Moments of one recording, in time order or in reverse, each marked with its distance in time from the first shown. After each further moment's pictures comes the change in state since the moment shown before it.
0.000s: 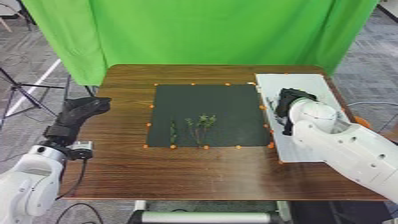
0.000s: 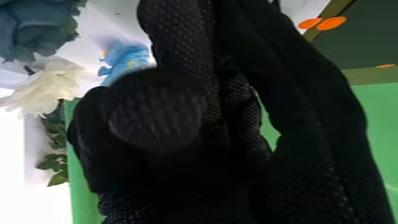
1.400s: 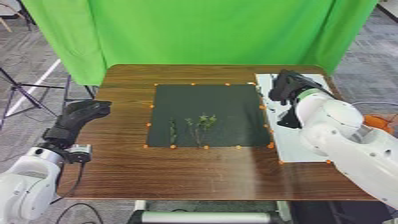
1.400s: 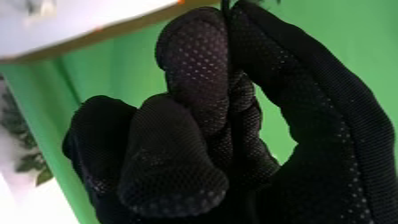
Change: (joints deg) left arm 1.7 -0.1 -1.9 -1.1 0.0 -2.5 -2.5; right arm -10.8 3.0 14.7 -17.9 1.2 6.4 -1.6
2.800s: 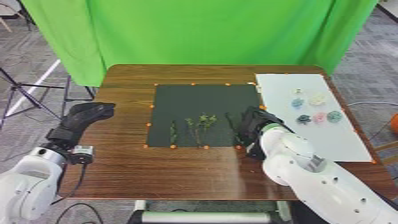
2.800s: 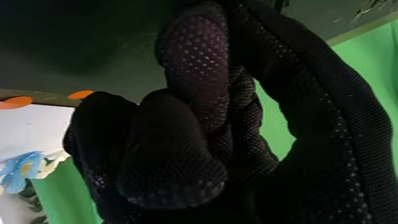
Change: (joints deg) left arm -0.4 -0.3 0.4 0.2 0.4 -2.3 -0.6; right arm -9.6 -12.0 -2.0 2.6 -4.2 -0.1 2.1
